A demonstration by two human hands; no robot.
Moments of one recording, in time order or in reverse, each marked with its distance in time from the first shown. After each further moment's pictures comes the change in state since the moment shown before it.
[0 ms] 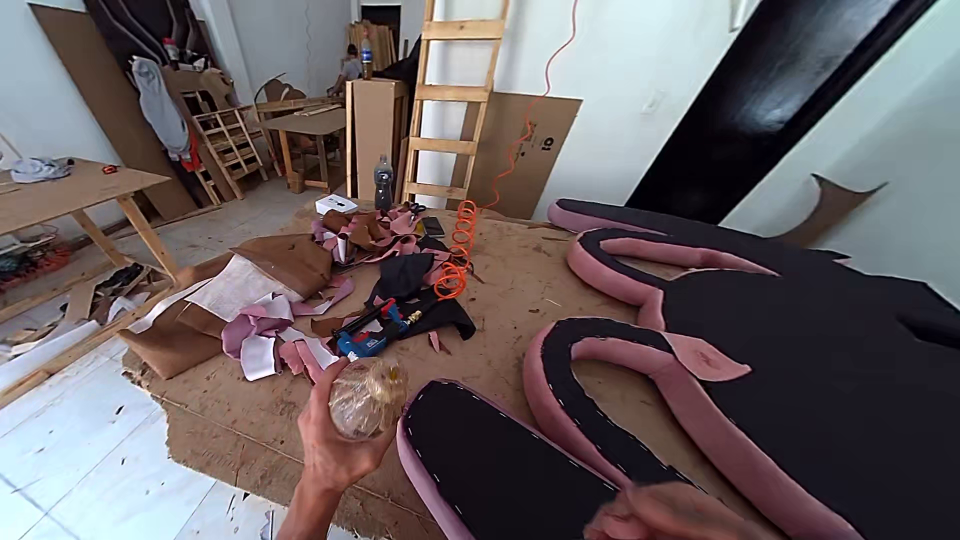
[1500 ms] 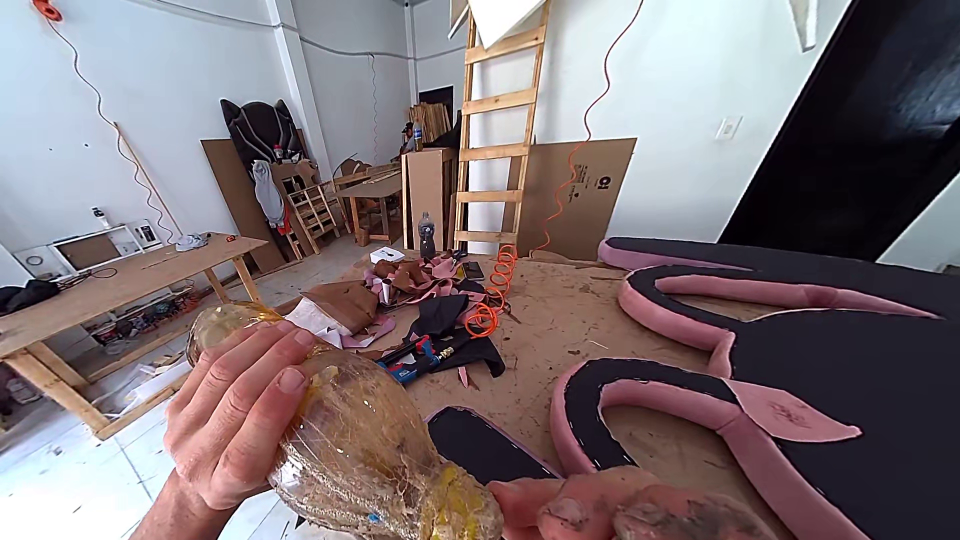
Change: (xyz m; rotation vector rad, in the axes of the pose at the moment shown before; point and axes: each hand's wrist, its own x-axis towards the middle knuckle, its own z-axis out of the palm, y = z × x) left_hand 0.127 0.175 -0.112 0.548 -0.020 0.995; right_hand 0.012 -0.052 0.023 0.614 0.076 -0.338
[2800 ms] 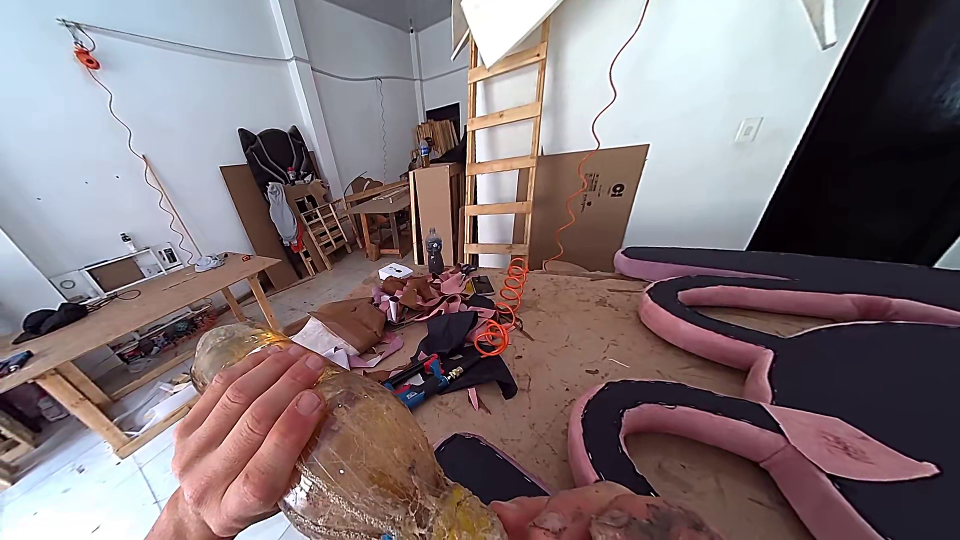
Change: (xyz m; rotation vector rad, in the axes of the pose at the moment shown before) left_hand 0.013 -0.003 0.014 0.024 -0.053 0.041; right_hand 0.011 0.012 -0.017 -0.025 0.072 0.059
